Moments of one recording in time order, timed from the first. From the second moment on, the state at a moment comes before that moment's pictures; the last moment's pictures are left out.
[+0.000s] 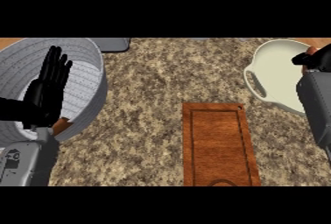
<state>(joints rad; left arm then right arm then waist) -0.30 0.21 0.09 -1.52 0.14 0.11 0.04 -0.92 -0.41 -0.33 -0.50 1.58 -0.60 0.99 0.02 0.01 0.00</state>
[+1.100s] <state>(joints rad) -0.31 0.20 0.09 -1.53 0.14 0.10 0.05 -0.88 -0.43 -0.64 -0.39 1.07 -0.84 0.39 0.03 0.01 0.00</state>
